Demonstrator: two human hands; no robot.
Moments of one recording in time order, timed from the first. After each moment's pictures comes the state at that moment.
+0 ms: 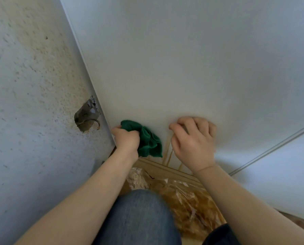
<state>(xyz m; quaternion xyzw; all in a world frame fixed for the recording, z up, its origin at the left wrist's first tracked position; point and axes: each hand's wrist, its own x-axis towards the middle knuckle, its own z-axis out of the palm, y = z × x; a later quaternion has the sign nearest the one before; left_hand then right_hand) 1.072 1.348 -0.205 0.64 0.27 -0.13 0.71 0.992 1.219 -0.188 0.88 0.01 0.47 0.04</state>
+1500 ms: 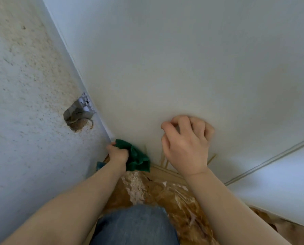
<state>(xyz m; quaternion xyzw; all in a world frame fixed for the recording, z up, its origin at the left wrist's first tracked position) 1.090 1.367 -0.301 0.65 0.33 -0.17 0.67 1.000 1.227 -0.193 0.87 -0.04 0.49 0.03</state>
